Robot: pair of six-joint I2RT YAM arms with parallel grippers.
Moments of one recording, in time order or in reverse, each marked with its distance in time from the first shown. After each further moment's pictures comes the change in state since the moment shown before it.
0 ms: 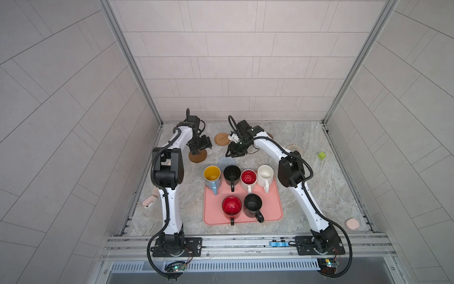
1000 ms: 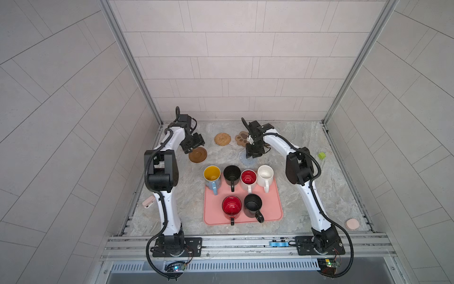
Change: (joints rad) left arm 0.090 -0.072 -0.061 0.065 -0.052 -0.031; right arm -0.127 -0.109 -0.190 -0.123 0.380 -0.014
